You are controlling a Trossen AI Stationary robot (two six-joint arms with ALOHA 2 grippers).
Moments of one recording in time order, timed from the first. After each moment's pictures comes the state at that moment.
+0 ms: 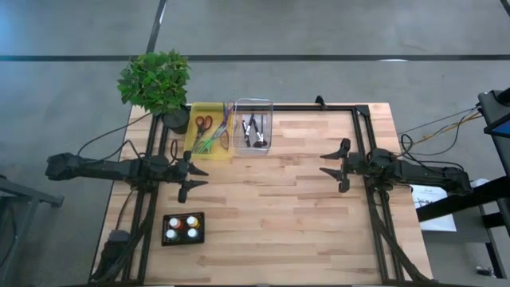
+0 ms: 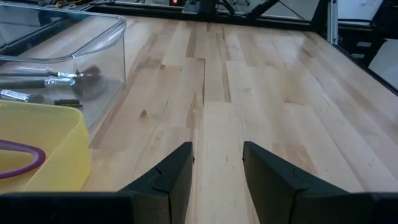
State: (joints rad) left arm 0.00 0.37 0.00 0.02 0.02 -0.08; right arm -0.13 0.09 0.01 0.01 0.00 -0.04
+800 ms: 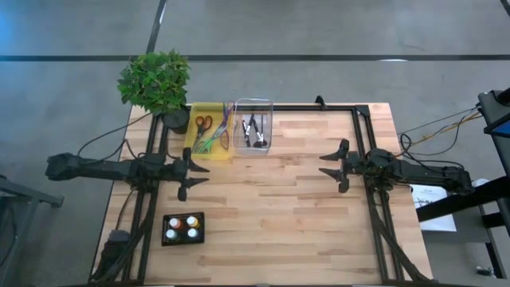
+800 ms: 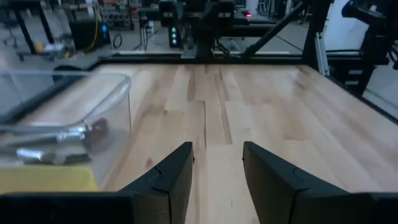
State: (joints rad) left arm 0.00 0.37 0.00 0.17 0.01 -0.01; right arm -0.13 0.11 0.01 0.01 0.00 0.05
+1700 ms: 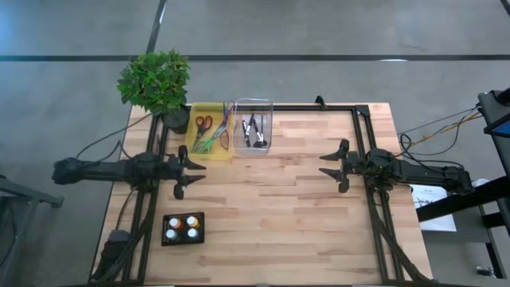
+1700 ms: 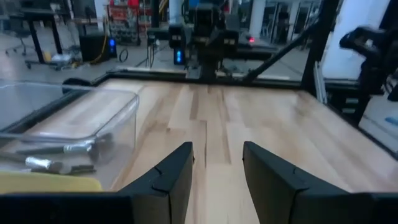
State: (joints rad) left arm 0.00 0.19 0.01 0.06 -0.01 -0.05; right arm -0.13 0.11 0.01 0.01 0.00 0.05
